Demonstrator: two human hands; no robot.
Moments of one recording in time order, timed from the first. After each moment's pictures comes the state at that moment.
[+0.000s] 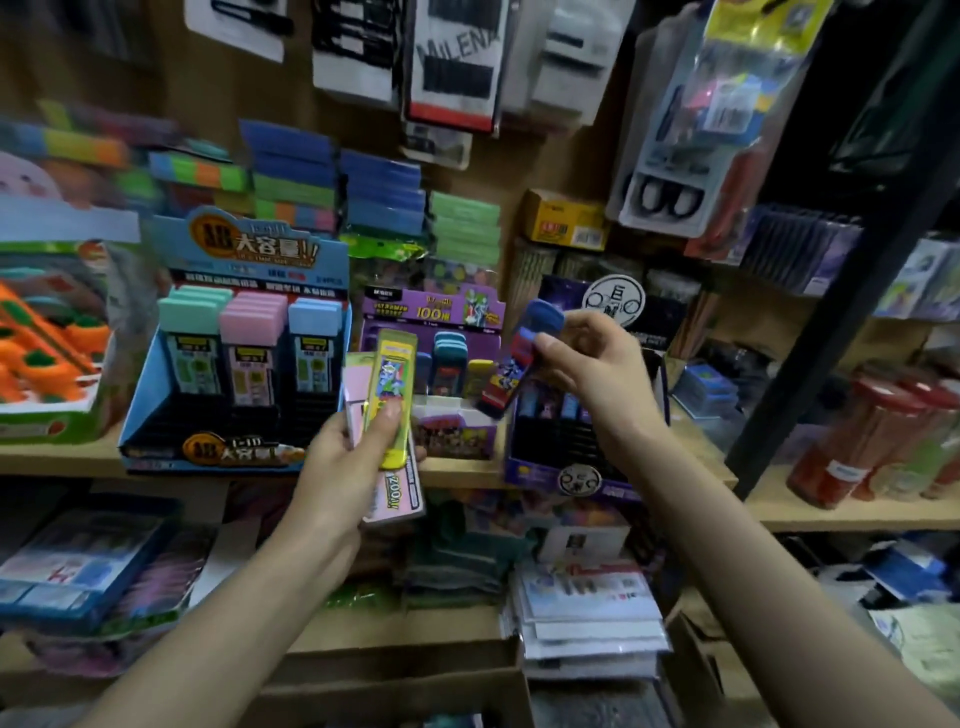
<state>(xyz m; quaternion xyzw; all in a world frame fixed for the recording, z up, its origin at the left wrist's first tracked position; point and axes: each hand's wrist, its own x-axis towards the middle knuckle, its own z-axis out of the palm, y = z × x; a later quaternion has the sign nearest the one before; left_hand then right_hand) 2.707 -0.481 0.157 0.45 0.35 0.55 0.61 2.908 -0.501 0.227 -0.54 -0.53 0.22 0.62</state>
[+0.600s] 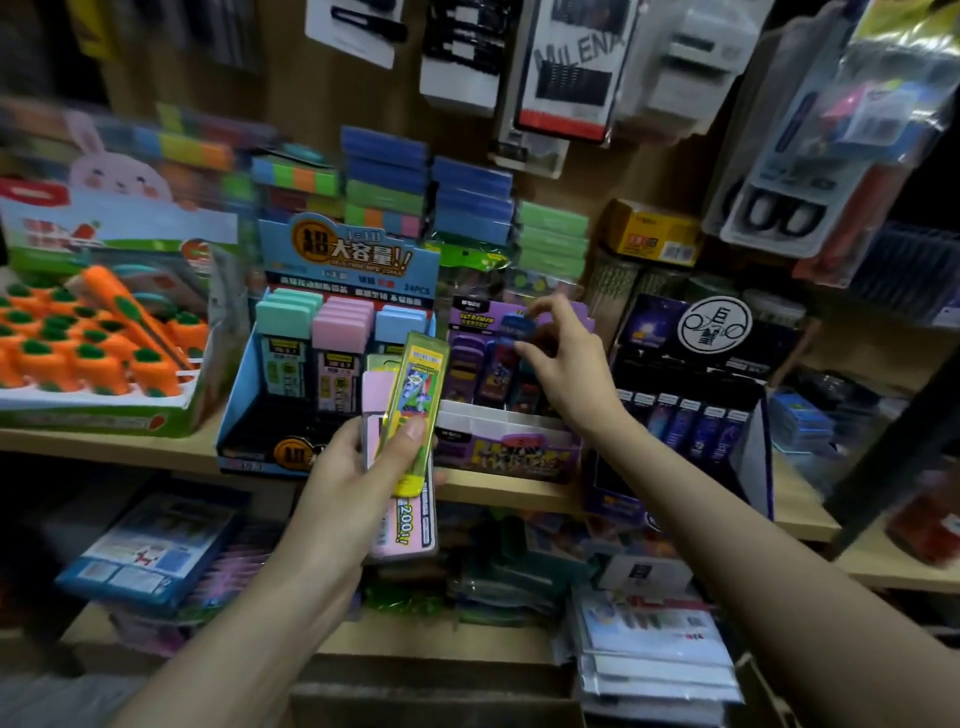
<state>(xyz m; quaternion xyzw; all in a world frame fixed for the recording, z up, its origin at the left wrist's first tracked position) 2.649 -0.482 0.166 0.46 0.36 0.56 0.58 2.858 -0.406 0.209 -0.61 -0.67 0.03 0.43</state>
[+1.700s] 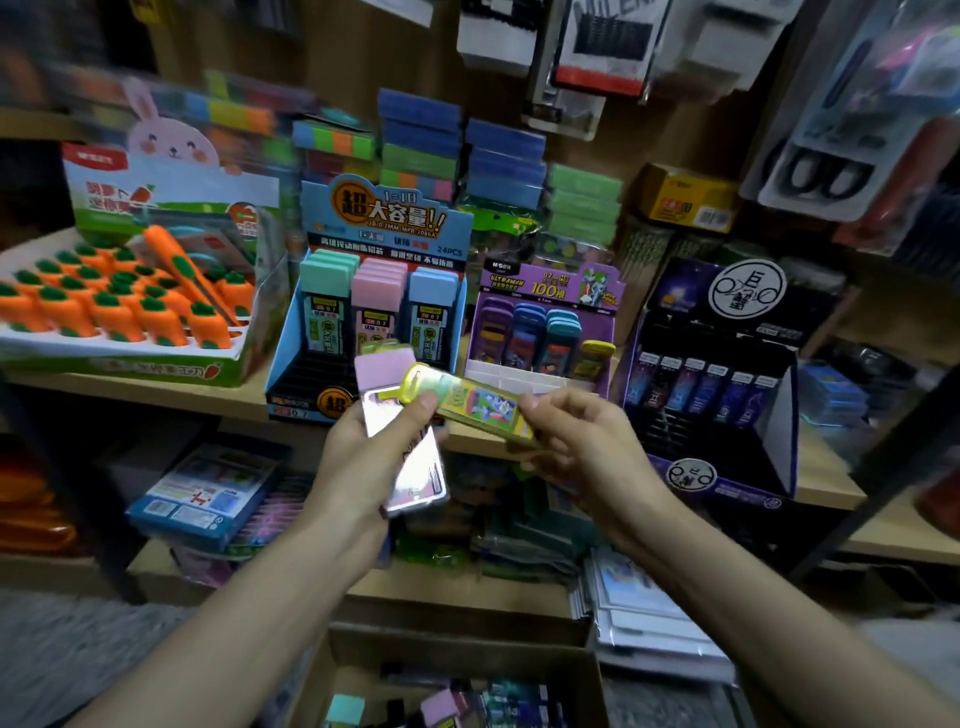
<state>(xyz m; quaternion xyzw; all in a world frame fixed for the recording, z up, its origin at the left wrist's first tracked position) 2.640 -0.491 0.155 0.37 0.39 0.56 0.63 2.809 -0.518 0.179 -0.50 -0.46 0.49 0.55</state>
